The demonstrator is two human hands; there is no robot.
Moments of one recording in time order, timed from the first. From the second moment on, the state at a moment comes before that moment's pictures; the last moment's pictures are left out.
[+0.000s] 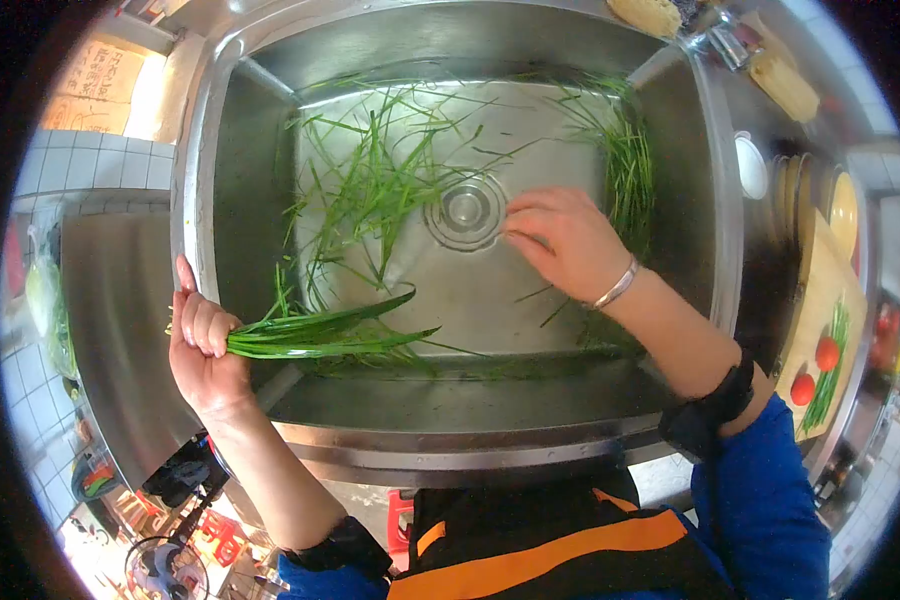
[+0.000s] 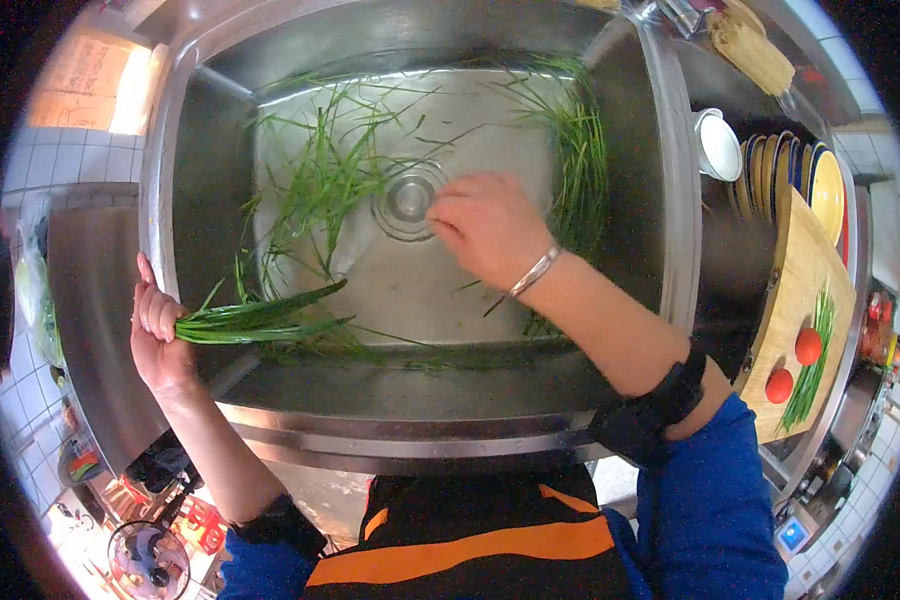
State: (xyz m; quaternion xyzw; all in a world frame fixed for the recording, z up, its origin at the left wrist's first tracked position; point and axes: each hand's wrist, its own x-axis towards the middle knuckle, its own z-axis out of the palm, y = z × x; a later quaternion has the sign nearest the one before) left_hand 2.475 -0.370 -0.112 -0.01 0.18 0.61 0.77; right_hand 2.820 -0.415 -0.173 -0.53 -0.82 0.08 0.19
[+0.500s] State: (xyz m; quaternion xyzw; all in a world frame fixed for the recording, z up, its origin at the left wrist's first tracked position) left_hand 2.500 -0.373 -0.097 -0.02 0.10 0.56 0.82; right_hand 2.765 -0.416 -0.166 -0.28 -0.41 0.85 0.18
